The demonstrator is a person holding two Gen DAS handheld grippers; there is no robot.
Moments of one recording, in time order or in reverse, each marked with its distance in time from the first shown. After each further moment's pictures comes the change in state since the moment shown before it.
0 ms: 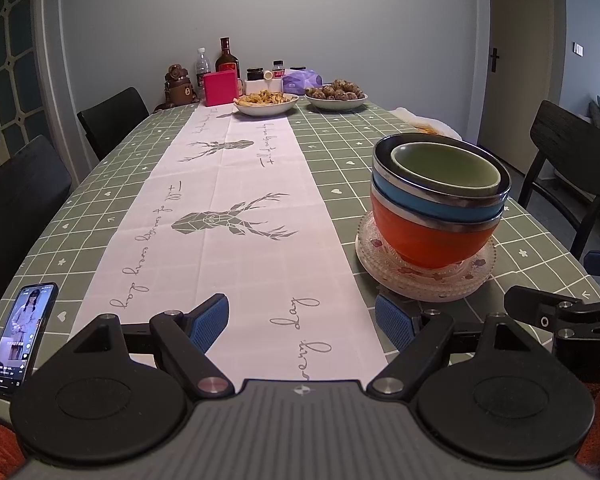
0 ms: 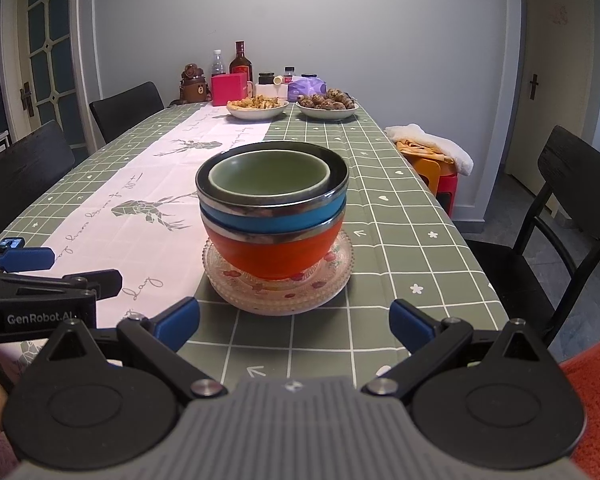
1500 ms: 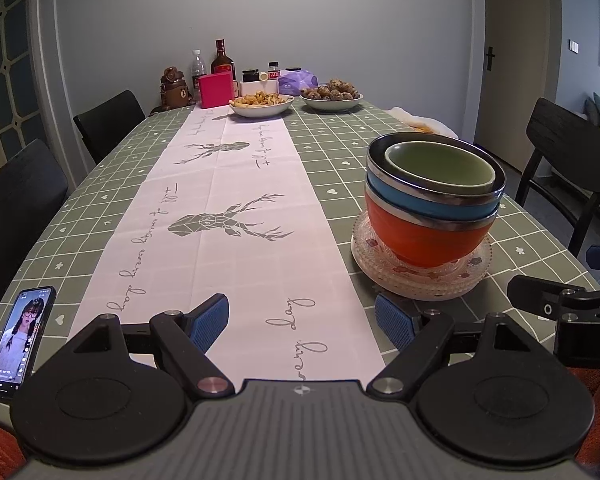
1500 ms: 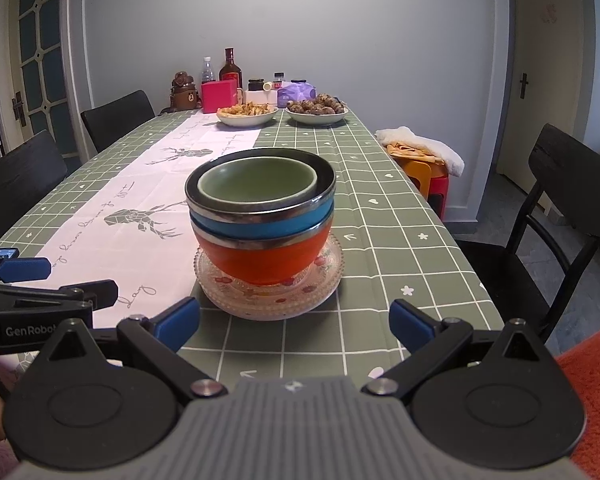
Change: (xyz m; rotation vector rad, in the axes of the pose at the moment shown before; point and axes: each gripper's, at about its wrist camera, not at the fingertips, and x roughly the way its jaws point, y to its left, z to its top) left arm 0.000 -0.003 -0.001 0.012 -0.003 -0.008; right arm -0.003 -0.005 0.000 0.022 -0.012 -0.016
